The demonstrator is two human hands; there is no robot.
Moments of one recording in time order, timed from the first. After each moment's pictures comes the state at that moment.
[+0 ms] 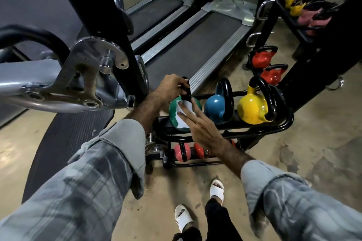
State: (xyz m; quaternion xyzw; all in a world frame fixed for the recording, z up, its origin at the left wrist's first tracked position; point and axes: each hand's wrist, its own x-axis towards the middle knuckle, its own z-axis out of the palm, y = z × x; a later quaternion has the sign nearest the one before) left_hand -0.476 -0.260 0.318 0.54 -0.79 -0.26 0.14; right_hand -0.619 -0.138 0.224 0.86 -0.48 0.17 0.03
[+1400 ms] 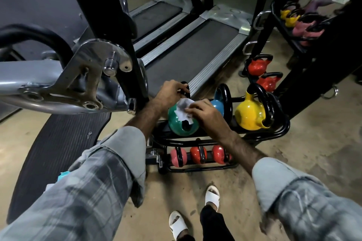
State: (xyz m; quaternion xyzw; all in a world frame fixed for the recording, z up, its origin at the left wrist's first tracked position) left_hand -0.470 -0.266 0.295 0.55 -0.75 -0.31 0.20; right_hand -0.641 -0.166 0.266 0.84 -0.48 0.25 0.03
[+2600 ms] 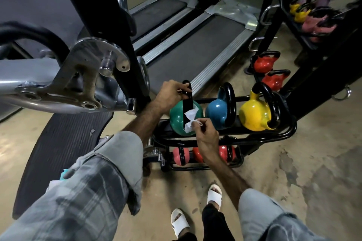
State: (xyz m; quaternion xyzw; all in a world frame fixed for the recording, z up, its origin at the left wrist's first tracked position) left_hand -0.473 -0.256 0.301 0.55 -0.72 -0.36 0.24; right_hand -0.598 -0.120 0.226 0.46 -0.66 0.47 -0.36
